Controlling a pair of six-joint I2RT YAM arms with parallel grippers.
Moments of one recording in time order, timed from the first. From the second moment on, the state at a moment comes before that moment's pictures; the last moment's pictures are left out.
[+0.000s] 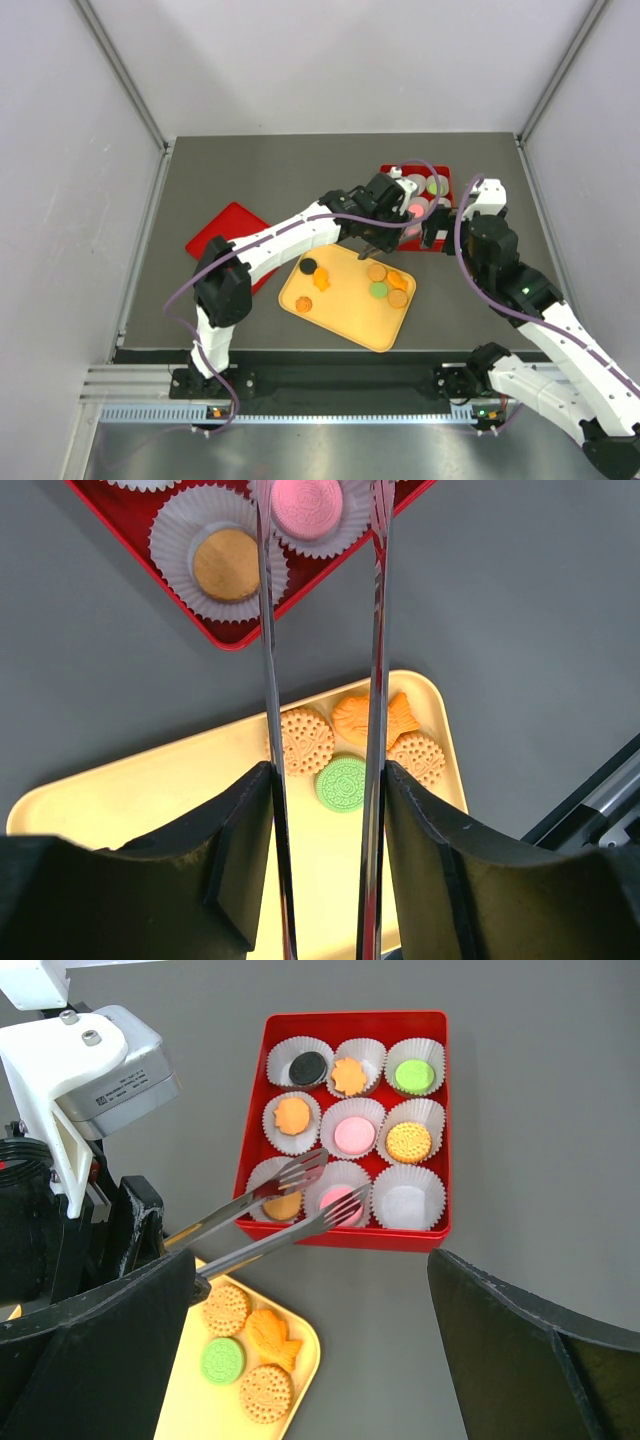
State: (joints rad) left arm -0.93 1.97 1.79 -0.68 0.01 -0.26; right arm 0.57 0.76 0.86 -0.44 0.45 0.29
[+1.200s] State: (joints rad) left arm -0.95 1.43 1.33 -0.88 -0.06 -0.29; right arm 0.57 0.80 0.86 -0.44 0.45 0.29
